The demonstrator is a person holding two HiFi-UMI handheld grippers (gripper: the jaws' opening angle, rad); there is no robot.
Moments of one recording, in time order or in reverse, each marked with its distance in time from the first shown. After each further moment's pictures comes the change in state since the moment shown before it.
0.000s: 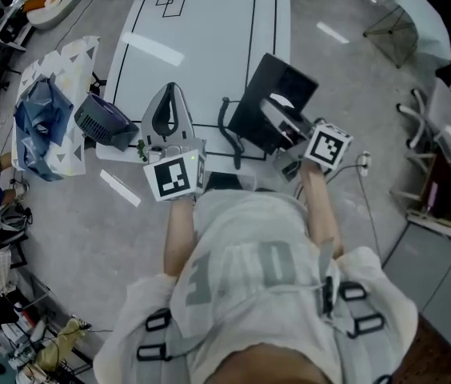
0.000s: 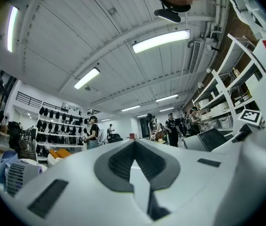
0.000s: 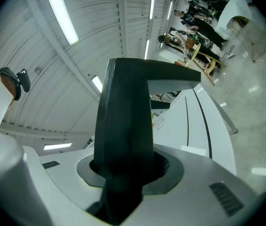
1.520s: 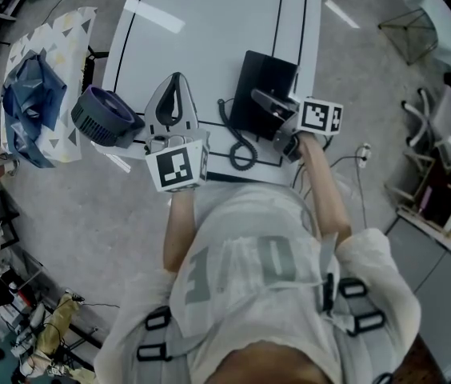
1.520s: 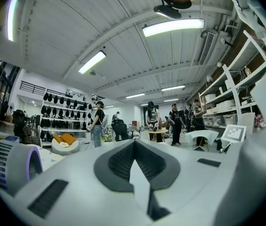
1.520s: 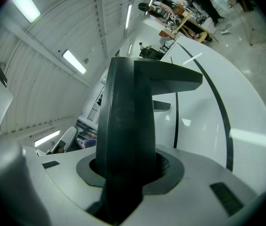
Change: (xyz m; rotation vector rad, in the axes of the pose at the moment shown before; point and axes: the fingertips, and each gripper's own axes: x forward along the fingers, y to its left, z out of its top) left arm 0.046 0.051 -0.074 -0.080 0.158 0.018; right arm 0.093 -0.102 -0.056 0.107 0.389 -0.205
